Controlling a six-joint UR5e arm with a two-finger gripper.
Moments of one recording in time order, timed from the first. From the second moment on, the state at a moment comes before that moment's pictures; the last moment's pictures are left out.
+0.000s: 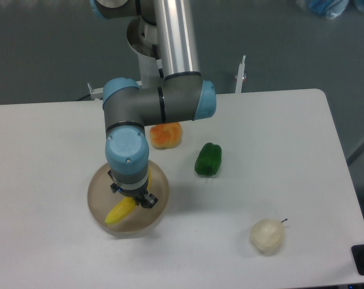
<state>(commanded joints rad) 1.96 -2.09 -1.54 -1.17 1.52 0.83</state>
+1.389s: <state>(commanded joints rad) 2.19 -1.95 -1.51 -1.07 1.61 0.94</state>
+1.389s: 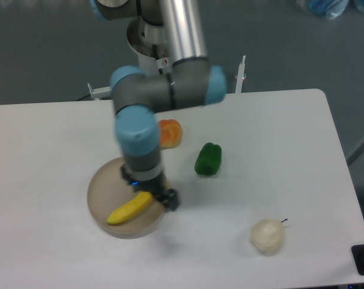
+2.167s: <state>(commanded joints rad) 2.52 -2.02 -1.50 -1.12 1.60 1.54</state>
